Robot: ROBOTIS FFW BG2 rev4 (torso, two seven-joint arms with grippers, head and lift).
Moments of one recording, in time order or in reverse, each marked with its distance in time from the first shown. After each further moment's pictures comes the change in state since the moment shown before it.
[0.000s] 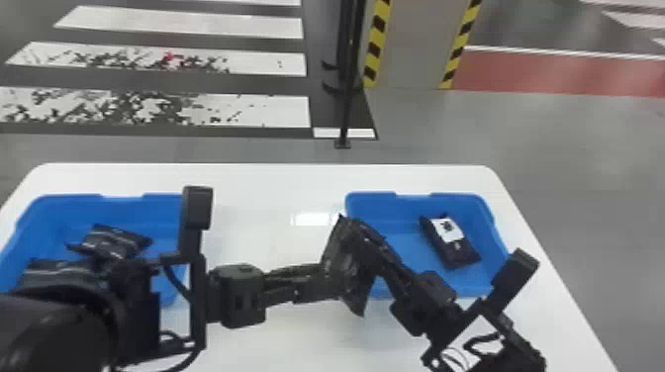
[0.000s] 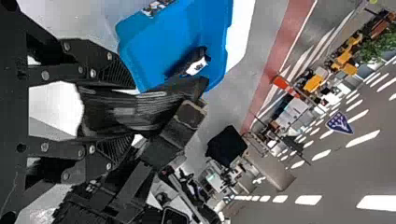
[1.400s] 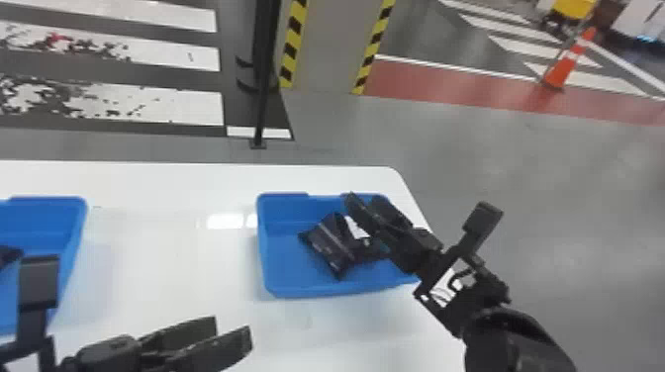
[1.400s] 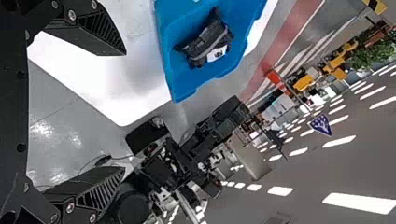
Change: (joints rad) left arm 0.216 -0.003 0.067 -0.074 0.110 -0.060 -0.014; right arm -0.201 -0.105 -0.296 0.159 0.084 0.098 -0.002
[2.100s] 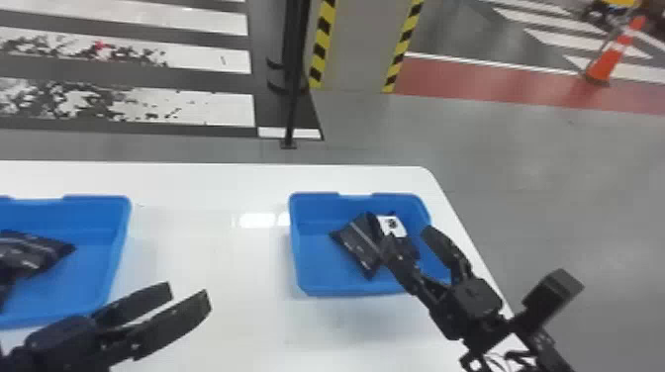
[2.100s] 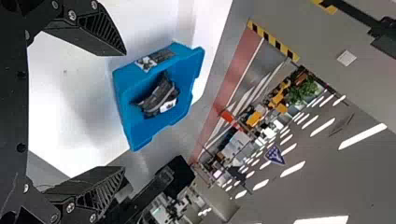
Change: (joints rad) left arm 0.118 -0.013 0.189 -0.096 -0.062 -0.163 0.019; right arm 0.324 0.138 0.021 -0.221 0.205 -0.308 -0.006
